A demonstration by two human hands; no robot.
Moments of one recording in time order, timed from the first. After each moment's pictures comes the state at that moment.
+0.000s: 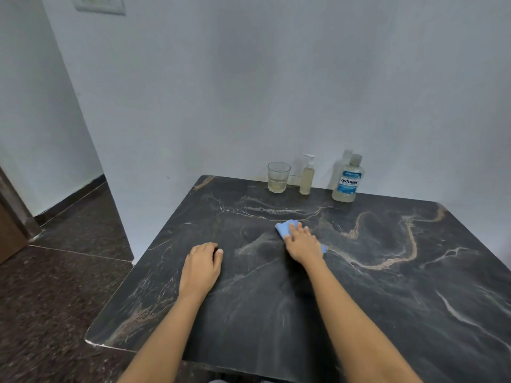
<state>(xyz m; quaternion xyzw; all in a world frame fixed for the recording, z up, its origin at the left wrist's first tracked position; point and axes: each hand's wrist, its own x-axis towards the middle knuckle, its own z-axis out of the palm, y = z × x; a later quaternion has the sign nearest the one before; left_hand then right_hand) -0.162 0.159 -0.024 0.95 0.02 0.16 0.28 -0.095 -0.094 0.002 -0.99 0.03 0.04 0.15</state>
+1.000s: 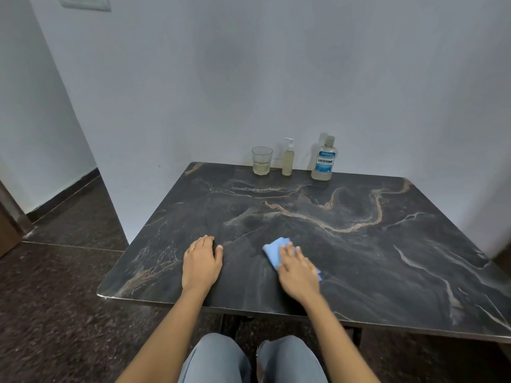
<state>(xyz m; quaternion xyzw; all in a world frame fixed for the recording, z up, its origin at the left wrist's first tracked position) -0.241 0.127 -0.025 0.96 0.03 0.14 0.25 -0.274 -0.096 -0.018 -0.99 0.01 0.01 0.15</state>
